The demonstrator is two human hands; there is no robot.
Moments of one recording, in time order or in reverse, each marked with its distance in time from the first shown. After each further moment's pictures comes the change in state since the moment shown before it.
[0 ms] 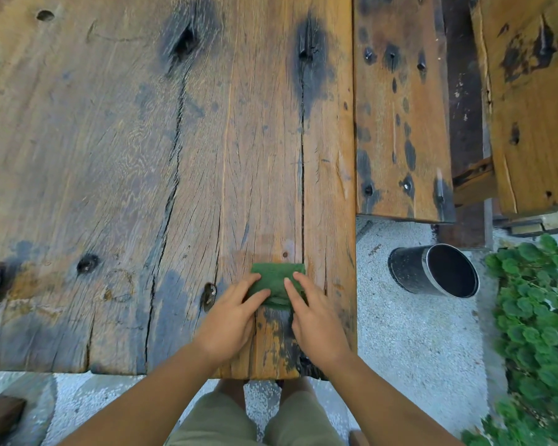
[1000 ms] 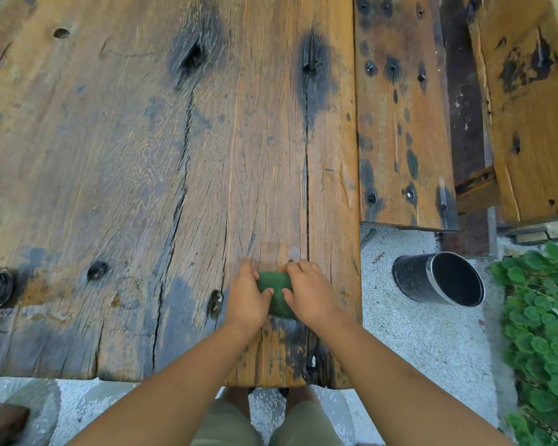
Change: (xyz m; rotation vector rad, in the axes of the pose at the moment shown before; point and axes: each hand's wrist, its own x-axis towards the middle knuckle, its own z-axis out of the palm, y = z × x) left_hand 0.056 0.024 -0.006 -0.493 0.150 -0.696; right_hand 0.073 -0.022 -0.039 0.007 -0.162 0.126
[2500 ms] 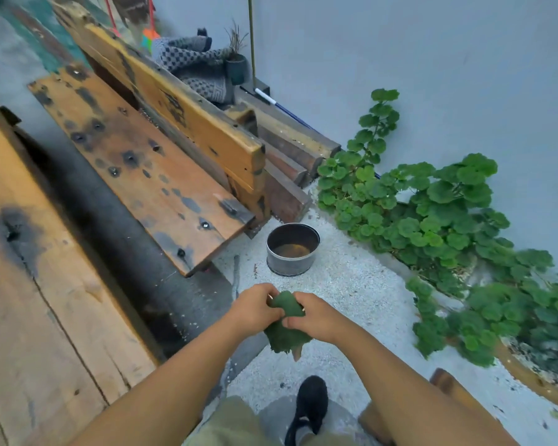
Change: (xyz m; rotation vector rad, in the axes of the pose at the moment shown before) left_hand -0.217 0.273 0.300 0.727 -0.767 0.663; right_hand -0.348 0.327 -0.048 1.181 0.312 0.491
